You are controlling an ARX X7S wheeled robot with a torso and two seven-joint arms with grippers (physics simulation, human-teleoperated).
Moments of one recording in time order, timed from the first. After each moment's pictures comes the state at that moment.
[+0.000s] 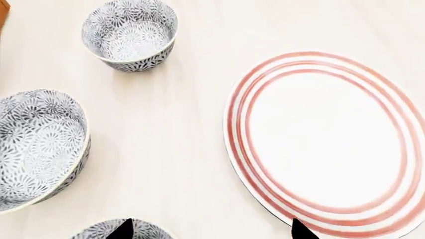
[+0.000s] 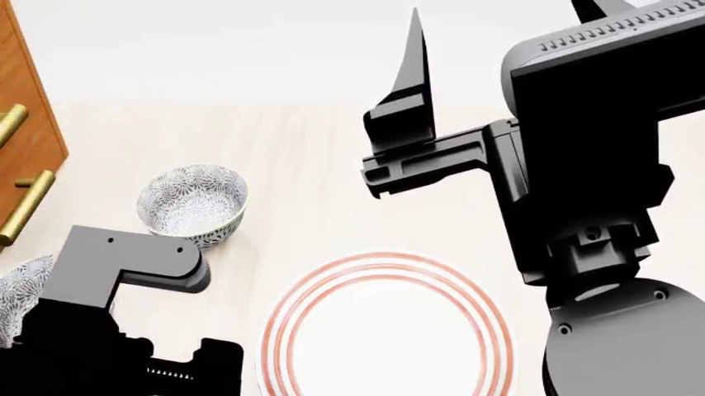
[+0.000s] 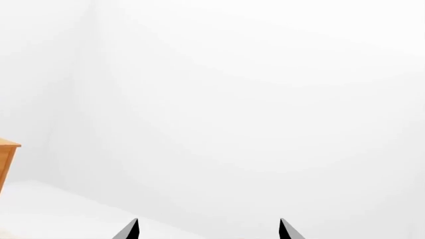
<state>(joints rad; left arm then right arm) -0.84 -0.40 0.43 0.22 -1.97 -1.19 -1.50 0.86 0.40 -0.14 -0.71 0.41 1.02 0.14</state>
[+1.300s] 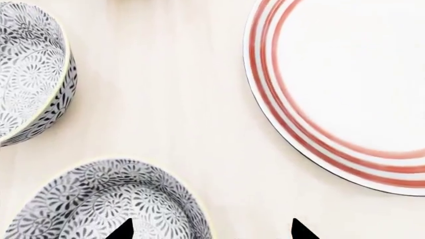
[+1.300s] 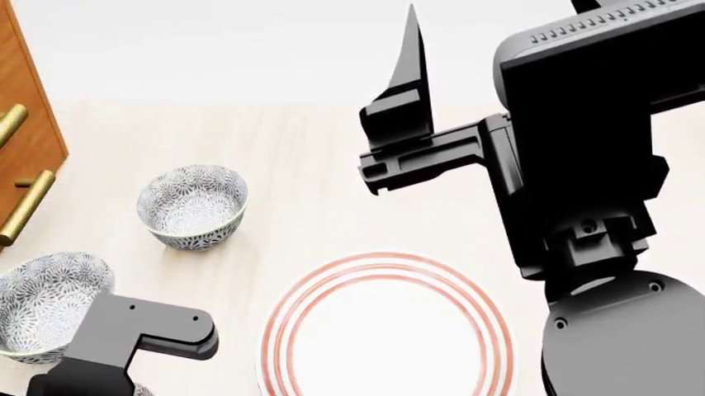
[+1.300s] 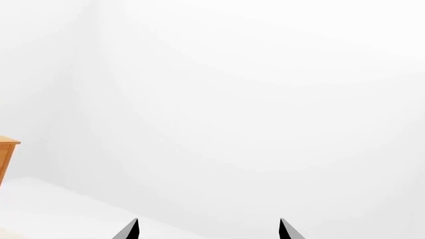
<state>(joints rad) -0.76 -0.47 0.57 0.18 -1.94 -1.13 -1.44 0.88 0.41 -0.17 -0.70 0.42 1.03 0.16</state>
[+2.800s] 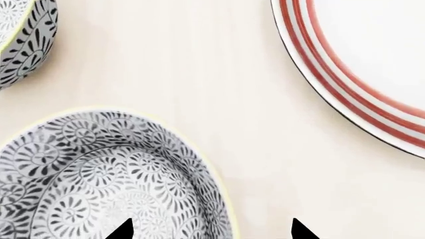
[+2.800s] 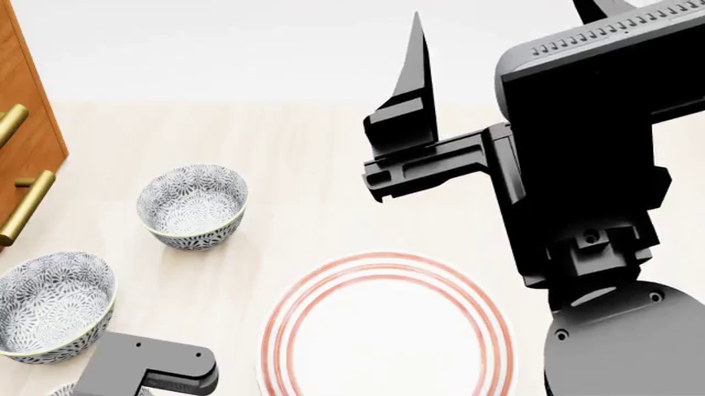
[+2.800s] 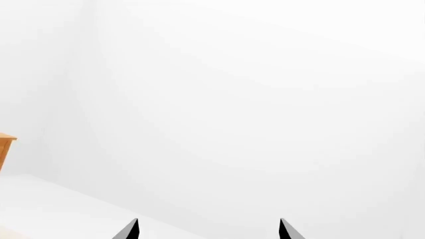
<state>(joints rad) -0.71 -0.50 0.65 0.12 -1.90 -1.07 -1.39 0.87 0.44 -0.17 -0.71 0.44 1.03 0.18</state>
